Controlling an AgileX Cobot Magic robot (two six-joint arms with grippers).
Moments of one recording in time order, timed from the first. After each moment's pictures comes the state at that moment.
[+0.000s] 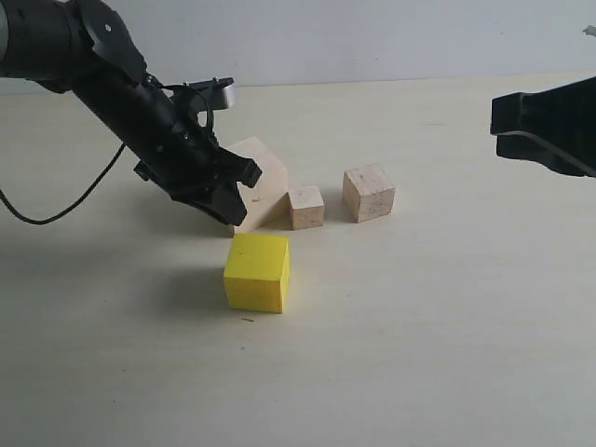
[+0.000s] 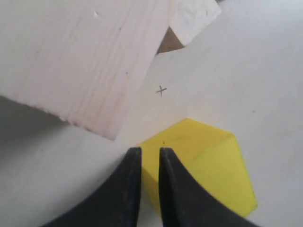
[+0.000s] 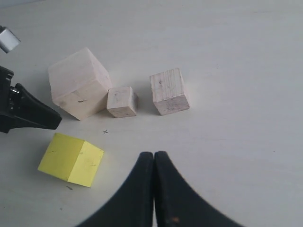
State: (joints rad) left arm -0.42 2.02 -1.37 -0.57 0.89 0.45; right arm 0.35 1.01 -0.69 0.26 0.50 0.10
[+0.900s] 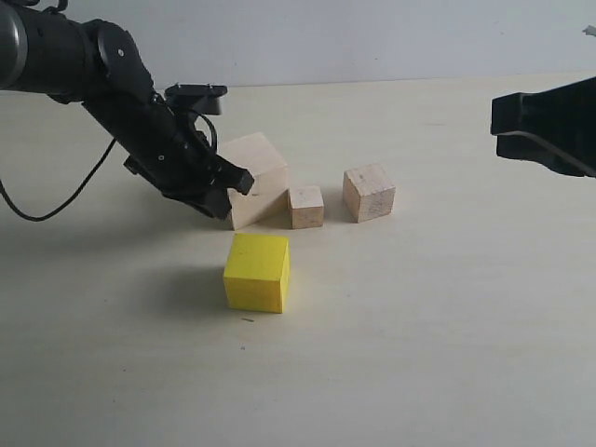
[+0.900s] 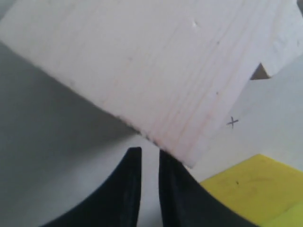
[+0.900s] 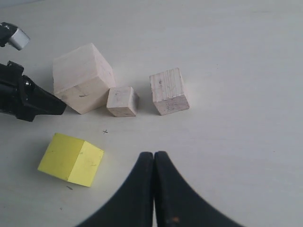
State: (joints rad) left arm -0.42 2.06 -1.37 -0.41 0.74 0.34; right arm 0.35 1.01 -0.69 0.26 0.50 0.10
